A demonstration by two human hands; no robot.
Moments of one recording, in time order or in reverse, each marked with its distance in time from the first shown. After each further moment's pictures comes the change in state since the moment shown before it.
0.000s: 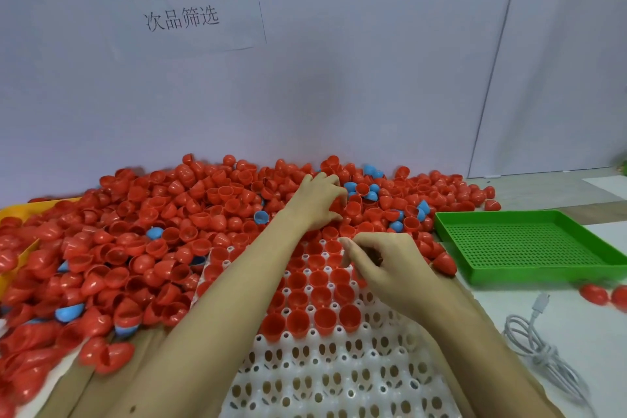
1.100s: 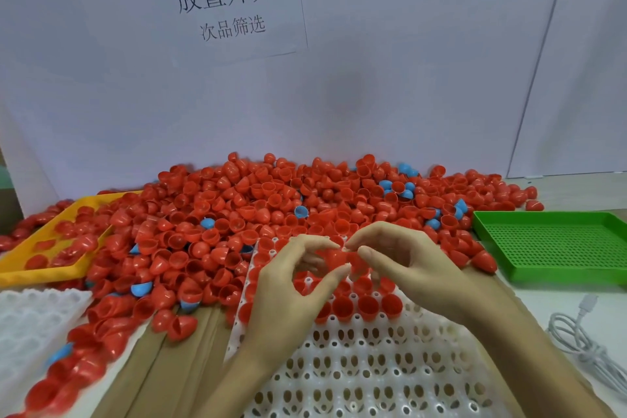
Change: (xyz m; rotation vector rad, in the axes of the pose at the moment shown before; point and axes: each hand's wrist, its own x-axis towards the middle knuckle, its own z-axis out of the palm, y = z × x) left_hand -0.220 0.058 -0.046 -1.000 0.531 -0.338; right_hand -0.005 -0.034 0.005 0.462 -0.238 0.027
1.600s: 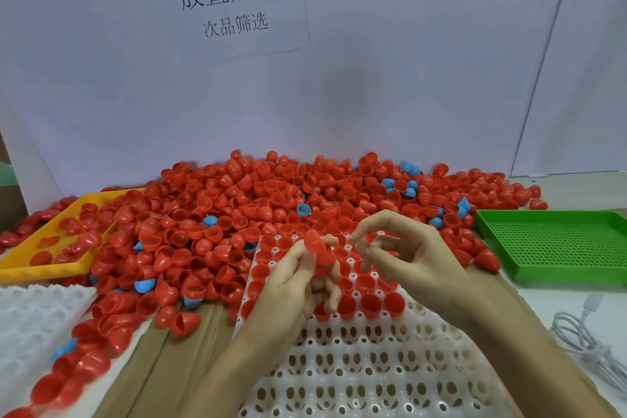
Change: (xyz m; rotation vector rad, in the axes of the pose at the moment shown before) left_hand 0.001 -0.001 -0.002 -0.628 -0.198 -0.416; right_hand 0.000 -0.005 0.007 0.077 0.080 -0.077
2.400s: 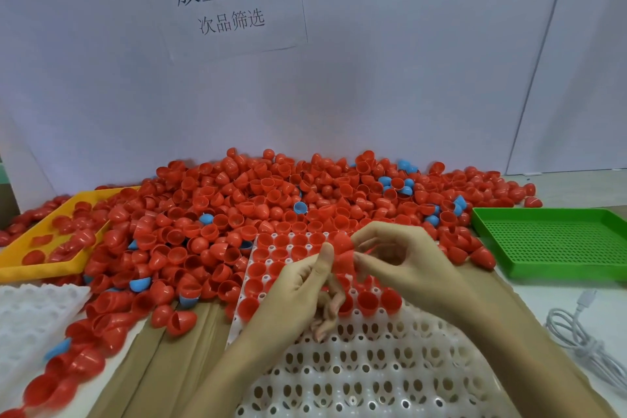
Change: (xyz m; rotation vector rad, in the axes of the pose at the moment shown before) left_hand -0.003 0.003 0.004 0.254 -0.128 -0.031; right_hand -0.001 -0.001 0.000 -0.171 -0.044 0.059
